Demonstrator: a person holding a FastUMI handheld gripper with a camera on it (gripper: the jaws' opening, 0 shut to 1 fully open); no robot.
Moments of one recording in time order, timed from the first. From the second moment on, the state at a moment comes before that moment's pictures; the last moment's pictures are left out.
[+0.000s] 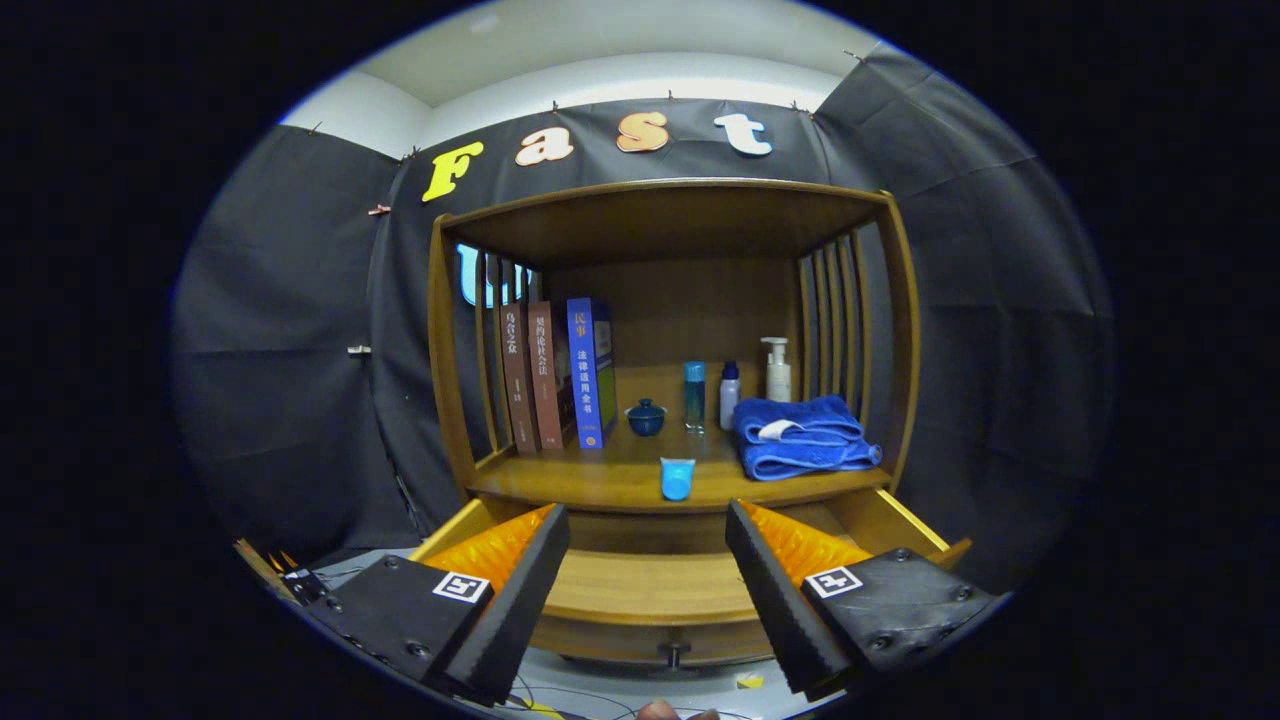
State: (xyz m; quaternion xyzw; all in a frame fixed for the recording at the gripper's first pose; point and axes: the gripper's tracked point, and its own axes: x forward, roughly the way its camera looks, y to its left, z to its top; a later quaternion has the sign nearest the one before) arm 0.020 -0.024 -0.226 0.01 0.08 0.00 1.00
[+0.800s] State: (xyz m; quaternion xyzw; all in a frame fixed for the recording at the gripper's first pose) arm 0.003 -0.050 -0.386 -0.03 0.15 -0.04 0.99
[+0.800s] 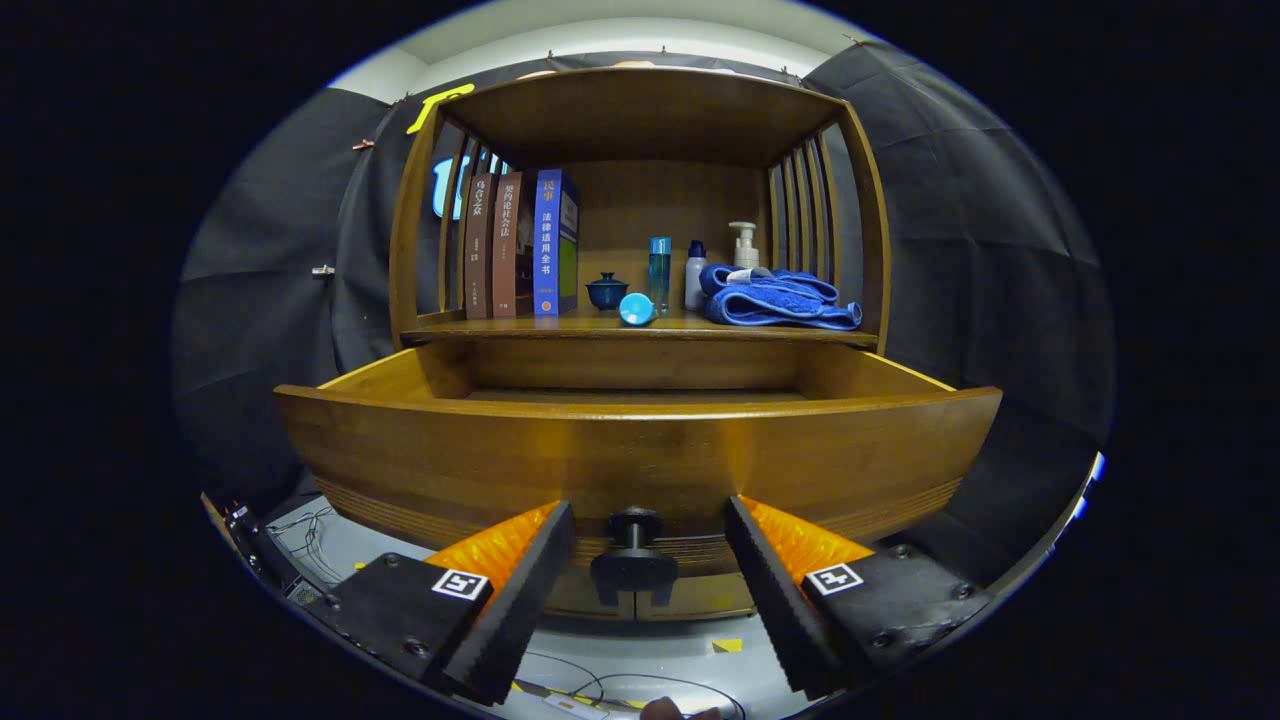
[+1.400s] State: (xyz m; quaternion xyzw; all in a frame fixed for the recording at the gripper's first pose) arm 0.046 -0.051 -0.376 -0.03 0.14 -0.04 0.99
